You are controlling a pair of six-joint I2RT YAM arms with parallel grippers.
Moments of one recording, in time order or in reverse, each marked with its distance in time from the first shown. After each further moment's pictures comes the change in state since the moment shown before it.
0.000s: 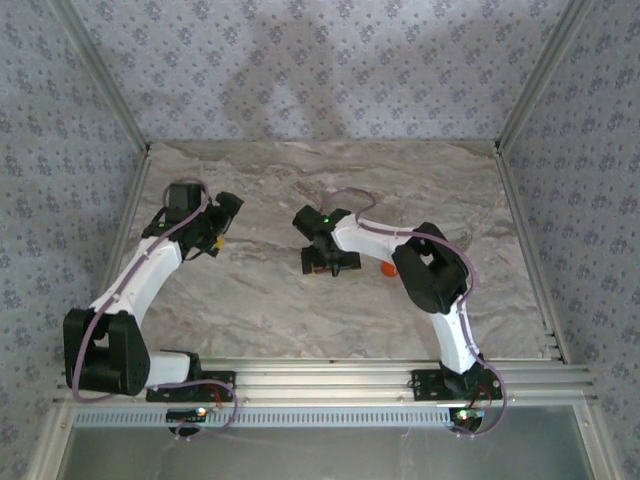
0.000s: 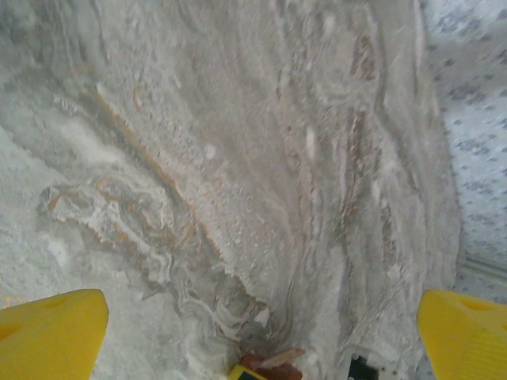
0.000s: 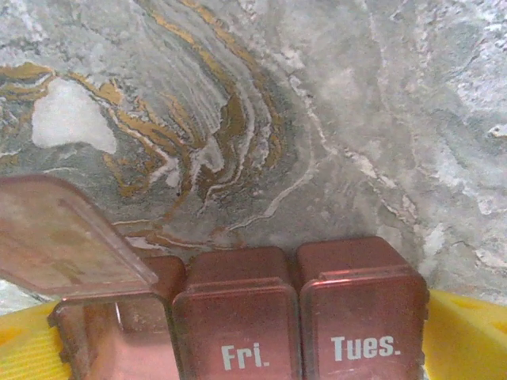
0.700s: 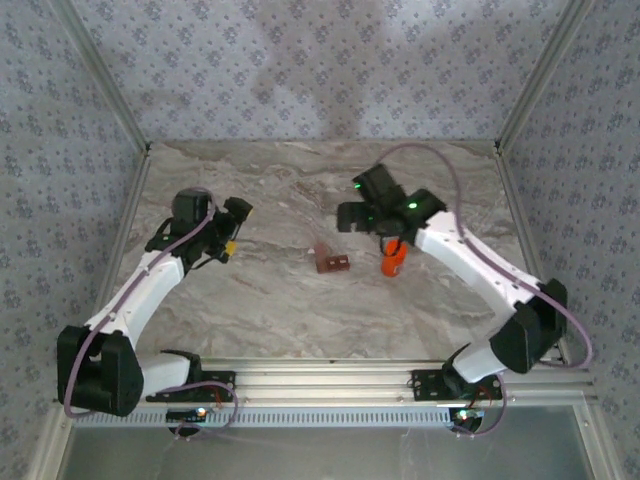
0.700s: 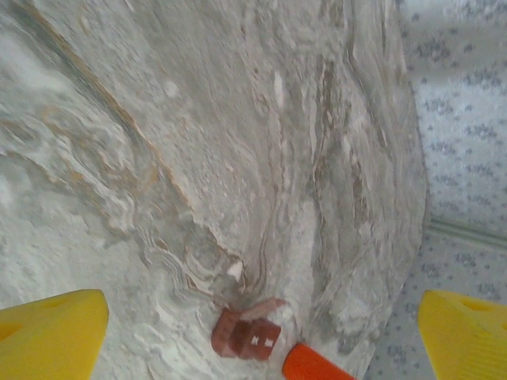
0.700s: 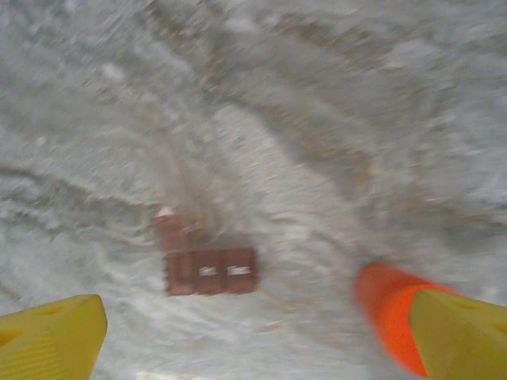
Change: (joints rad) left arm -0.093 -0.095 -0.073 0.064 0.034 -0.083; right arm -0.179 -0.615 -0.096 -0.061 0.076 -0.166
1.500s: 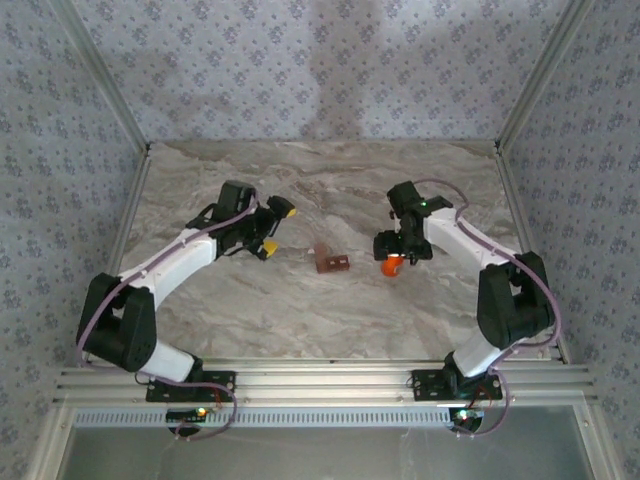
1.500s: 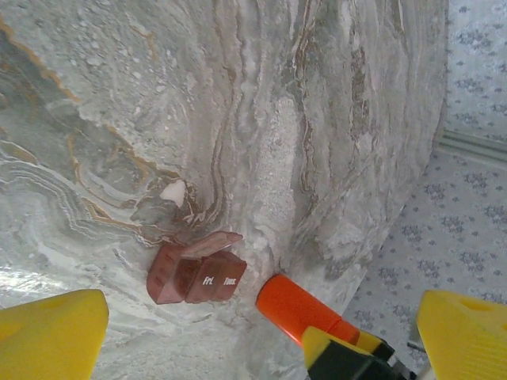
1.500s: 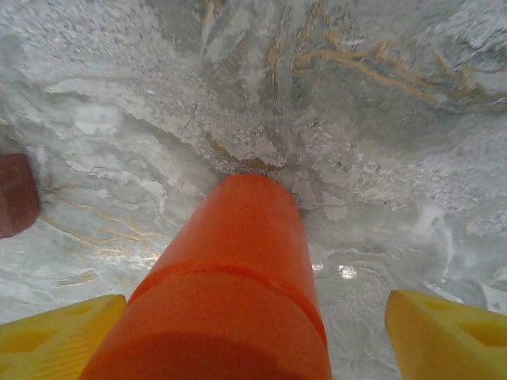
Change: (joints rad) left arm -0.188 0.252 0.124 0.086 0.094 -0.124; right arm -0.253 0.150 -0.261 0.014 -0.217 -0.219
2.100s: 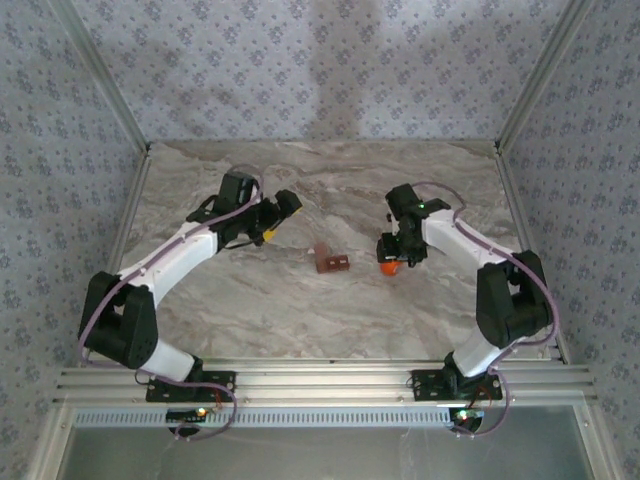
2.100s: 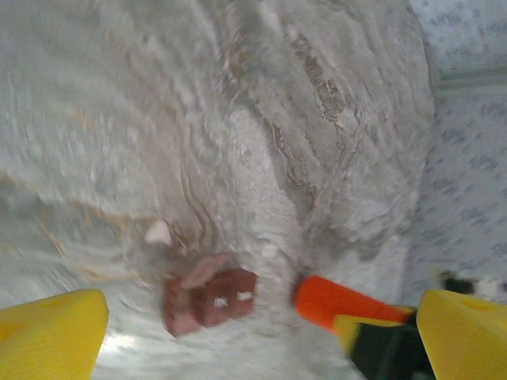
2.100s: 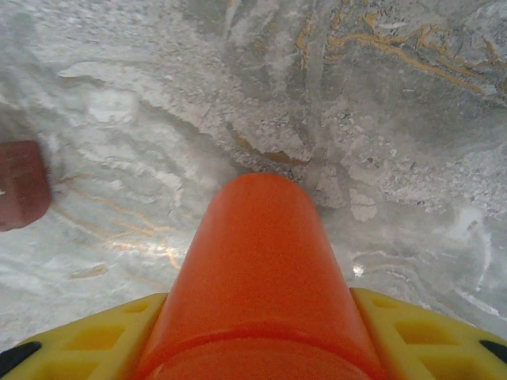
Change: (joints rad) left arm -0.017 0.000 0.080 -0.023 -0.035 0.398; right arm 0.008 -0.016 -0.005 0.007 -0.047 -0.004
